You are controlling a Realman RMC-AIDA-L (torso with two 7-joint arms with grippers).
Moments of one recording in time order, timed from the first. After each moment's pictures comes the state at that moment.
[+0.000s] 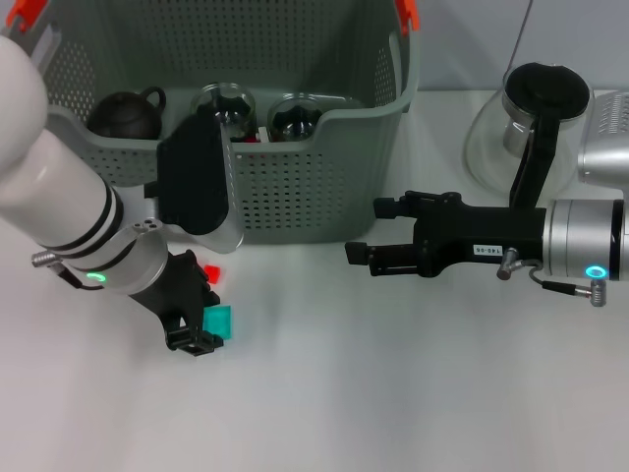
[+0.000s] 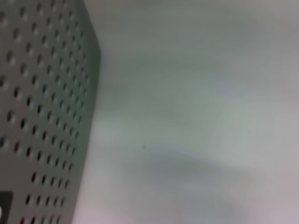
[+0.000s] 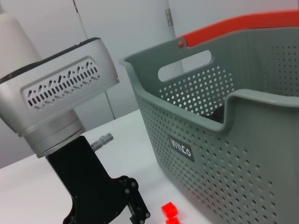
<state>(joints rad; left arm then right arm) -0.59 -2.17 1.36 1.17 2.74 1.42 -1.87 0.65 2.10 -0.99 -0.52 -1.81 -1.29 1.42</state>
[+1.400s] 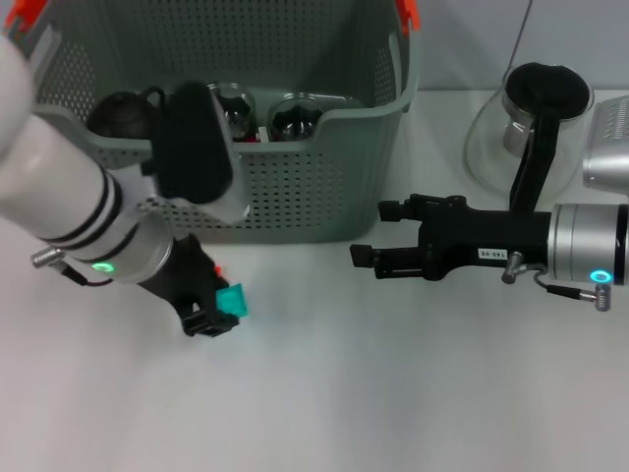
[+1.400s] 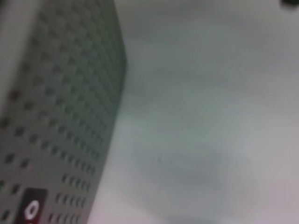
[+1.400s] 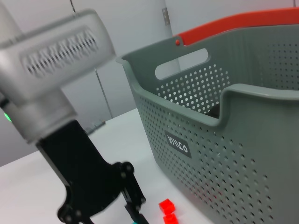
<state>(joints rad) -0.54 -2.17 1.40 1.31 2.71 1.46 -2.05 0.64 2.10 -0.98 -0.52 -1.81 -1.29 1.41</state>
